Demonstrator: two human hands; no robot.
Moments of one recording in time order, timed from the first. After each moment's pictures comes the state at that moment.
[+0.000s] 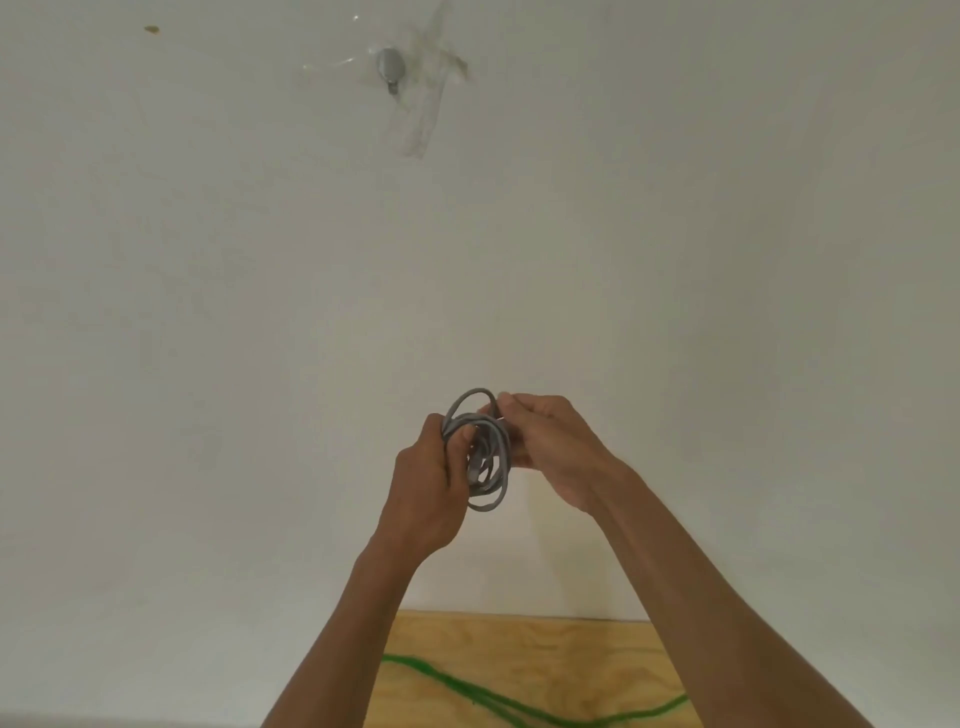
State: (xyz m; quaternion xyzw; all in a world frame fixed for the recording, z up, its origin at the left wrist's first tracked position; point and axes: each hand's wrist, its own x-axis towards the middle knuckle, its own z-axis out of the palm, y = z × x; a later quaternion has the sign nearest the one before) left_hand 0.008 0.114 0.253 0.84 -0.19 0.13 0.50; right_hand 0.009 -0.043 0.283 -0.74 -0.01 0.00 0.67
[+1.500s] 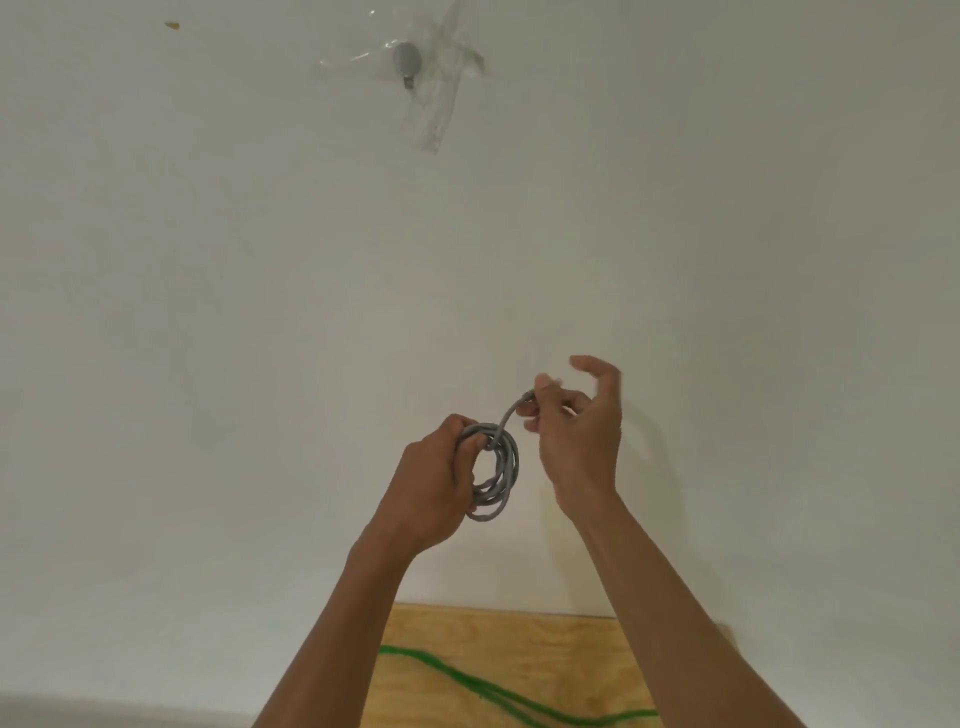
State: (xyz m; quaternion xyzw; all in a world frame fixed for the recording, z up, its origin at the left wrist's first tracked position) left_hand 0.006 0.126 0.260 0.85 -0.23 0.09 0.46; right_hand -0.001 -0.022 0.279 -0.64 0.10 -0.32 0.69
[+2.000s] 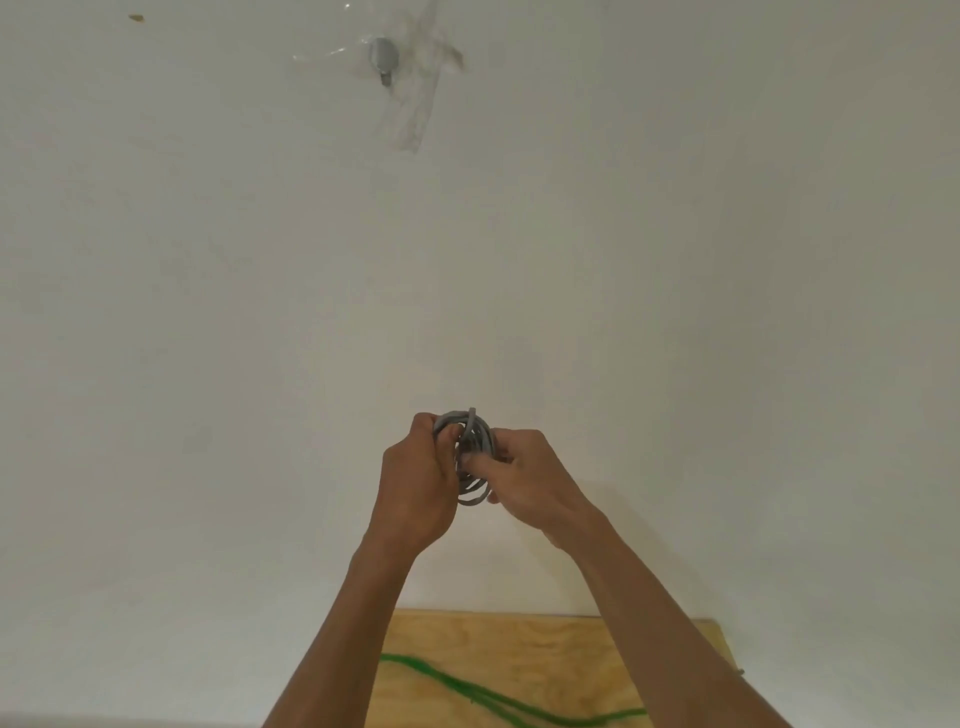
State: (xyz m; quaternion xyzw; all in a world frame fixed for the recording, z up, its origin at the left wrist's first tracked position) left_hand 0.012 0.116 0.257 0.85 -0.15 0.14 0.48; right_hand -0.004 -0.021 0.255 -0.81 -0.01 -0.04 0.58
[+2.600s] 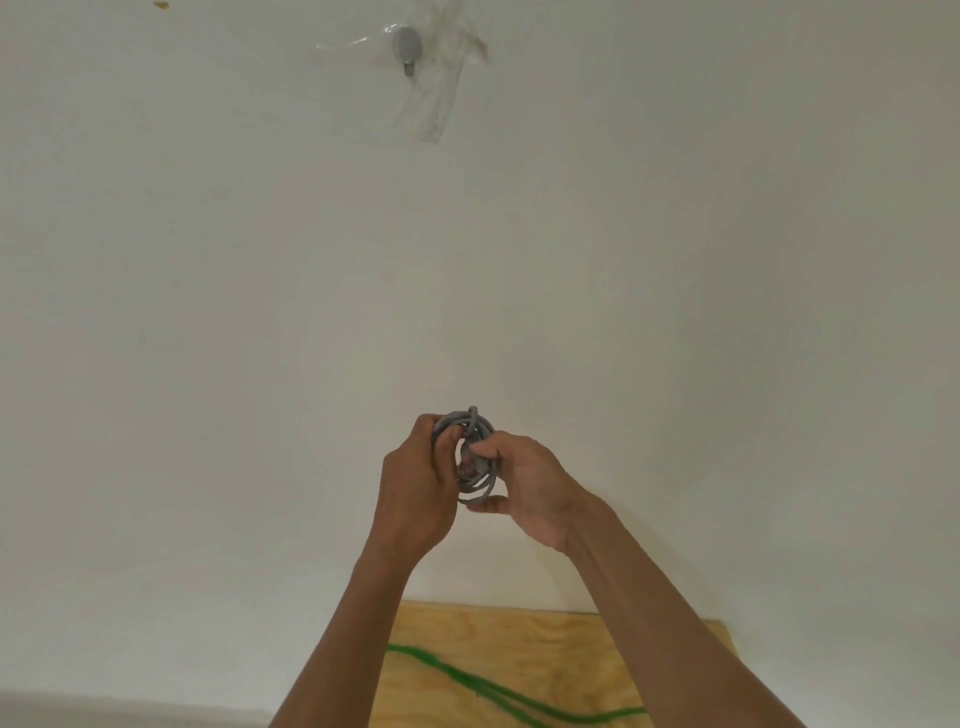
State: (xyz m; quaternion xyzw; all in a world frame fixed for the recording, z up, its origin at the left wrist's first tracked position) left_hand 0.011 0.128 0.243 0.83 -0.16 0.16 0.51; right_hand -0.007 -0.009 0.261 -0.66 -0.02 0.11 0.75
